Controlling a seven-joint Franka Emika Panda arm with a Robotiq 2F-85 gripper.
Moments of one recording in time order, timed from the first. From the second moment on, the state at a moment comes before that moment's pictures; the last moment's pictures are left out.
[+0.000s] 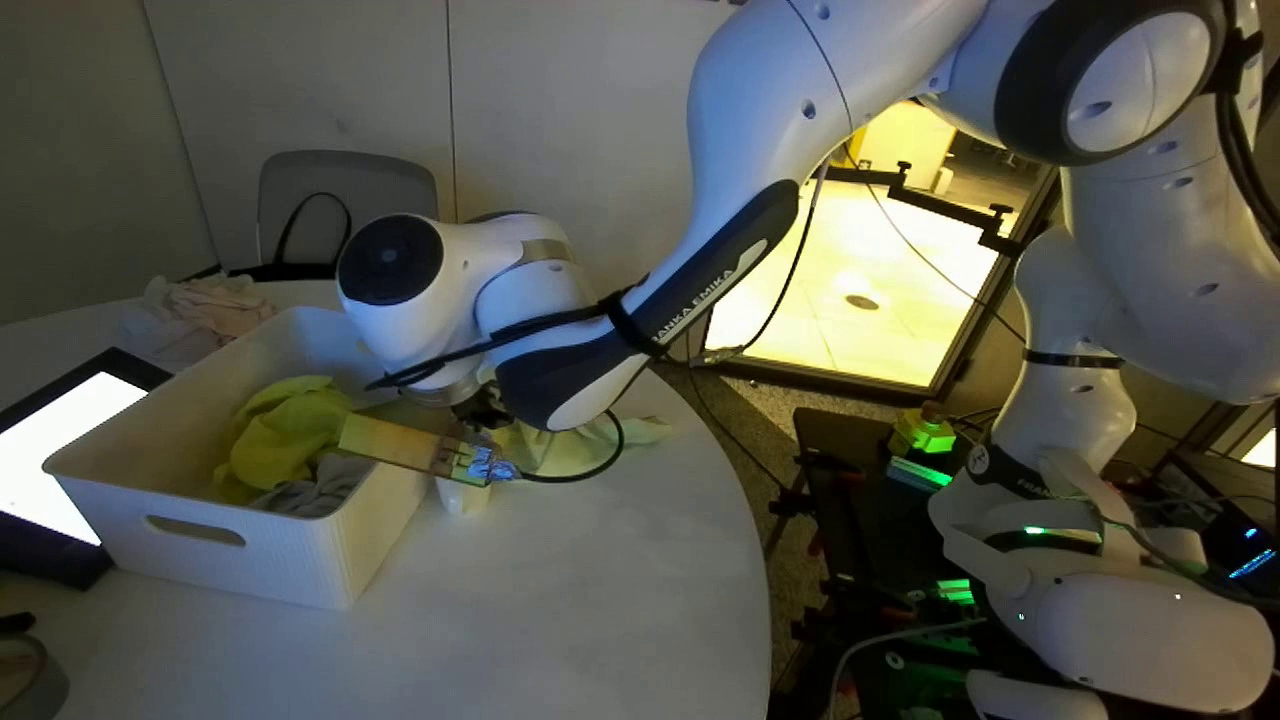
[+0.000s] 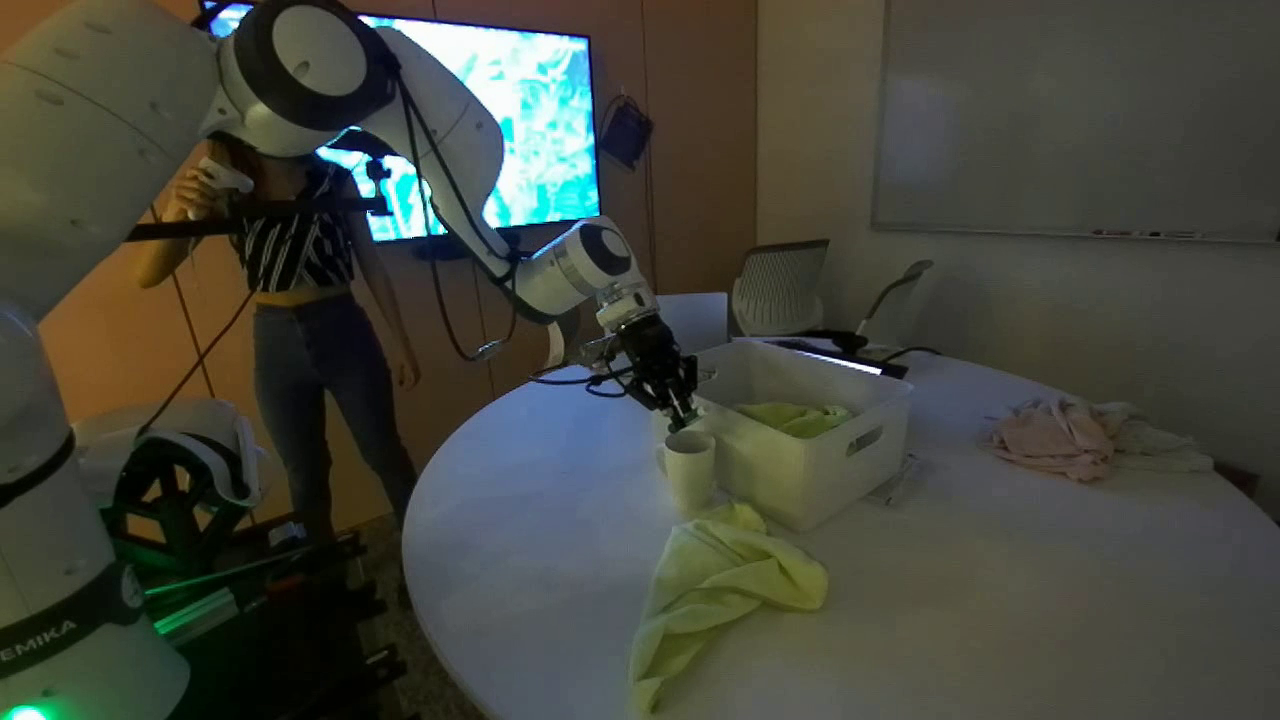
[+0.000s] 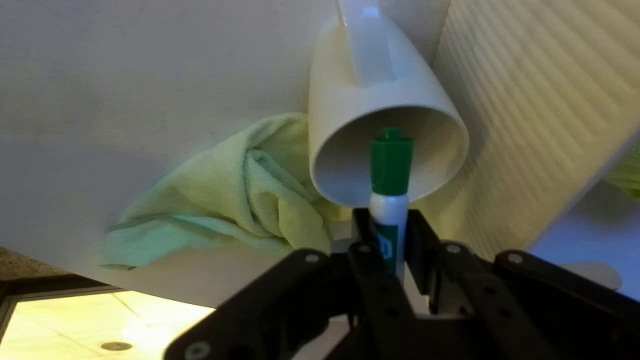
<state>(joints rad) 0.41 0.74 -0.19 -1.62 -0.62 2.22 2.23</state>
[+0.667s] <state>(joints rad) 0.41 0.76 -0.19 -1.58 -0.65 2.19 2.23</state>
